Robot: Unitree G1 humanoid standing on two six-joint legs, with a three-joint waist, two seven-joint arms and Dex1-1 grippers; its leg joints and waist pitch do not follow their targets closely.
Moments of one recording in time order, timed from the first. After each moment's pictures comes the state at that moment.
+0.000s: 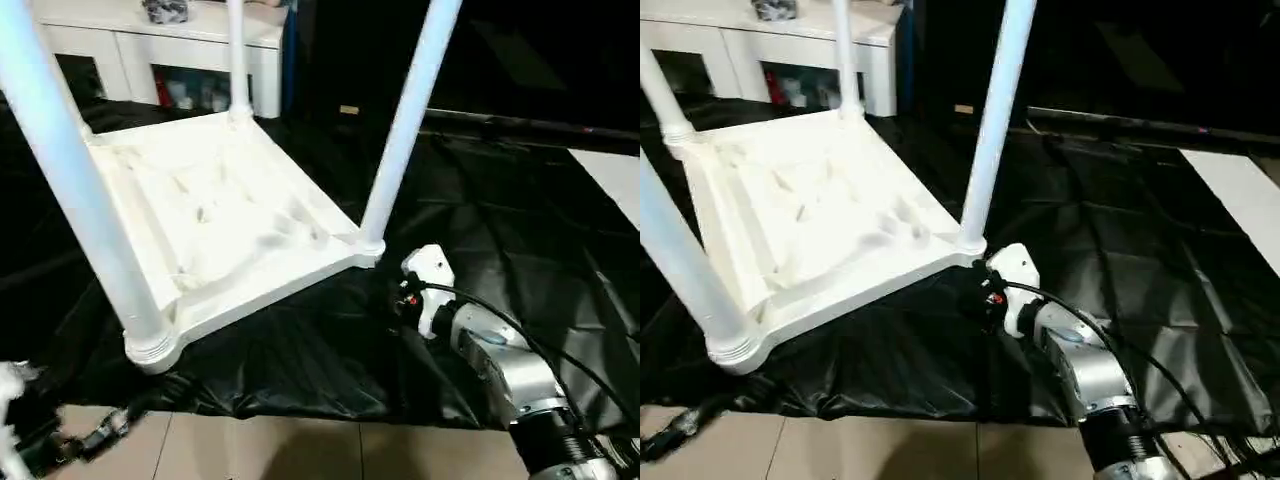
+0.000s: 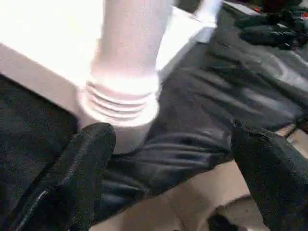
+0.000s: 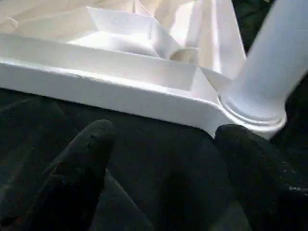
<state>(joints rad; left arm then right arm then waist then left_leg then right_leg) 0.49 0.61 0.44 -0.13 -0.61 0.20 -1.00 -0.32 -0.24 0.12 0.36 0.14 0.16 0.67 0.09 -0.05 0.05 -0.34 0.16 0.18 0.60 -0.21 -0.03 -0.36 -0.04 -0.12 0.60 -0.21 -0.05</state>
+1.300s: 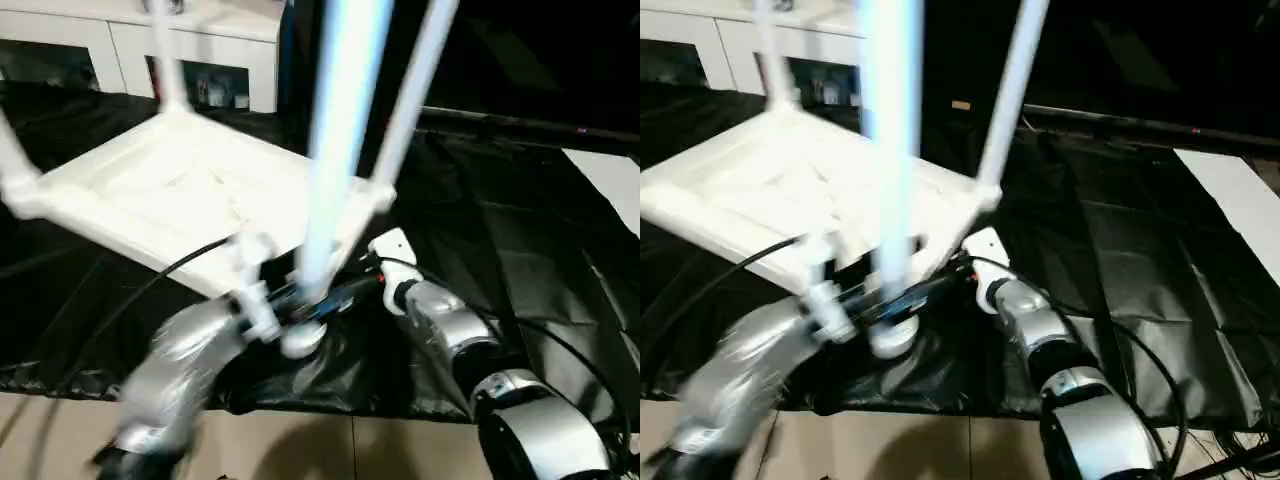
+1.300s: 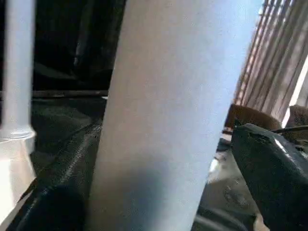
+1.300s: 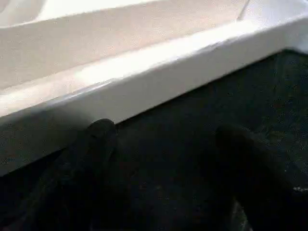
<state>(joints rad) -0.25 0.18 -0.17 -0.05 -0.45 0.24 -0.79 -0.72 -0.06 0.09 1.12 0.00 -0.06 0.37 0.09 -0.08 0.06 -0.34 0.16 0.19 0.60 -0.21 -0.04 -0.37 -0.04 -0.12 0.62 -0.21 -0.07</state>
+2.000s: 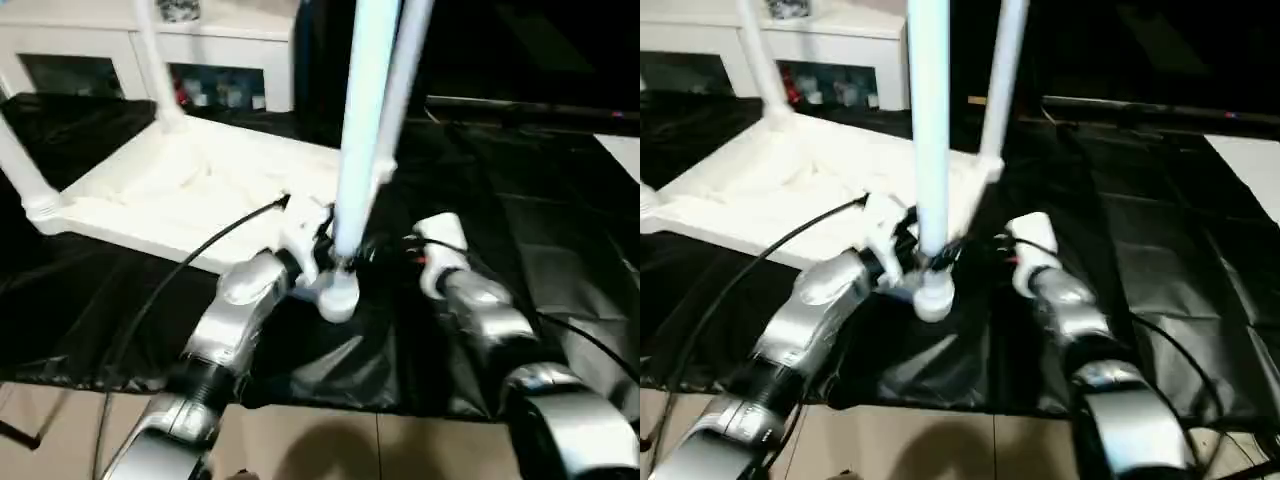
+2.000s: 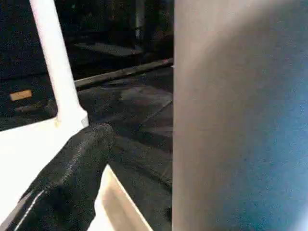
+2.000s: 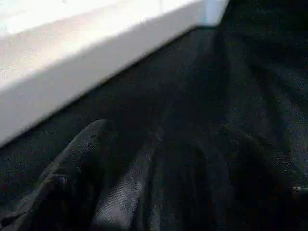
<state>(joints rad) -0.61 0.07 -0.18 0.56 -0.16 -0.07 -0.54 -0.69 -0.21 -0.04 1.12 0.05 -0.14 0.38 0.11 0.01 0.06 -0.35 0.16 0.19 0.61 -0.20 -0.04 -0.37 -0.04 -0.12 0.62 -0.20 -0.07</state>
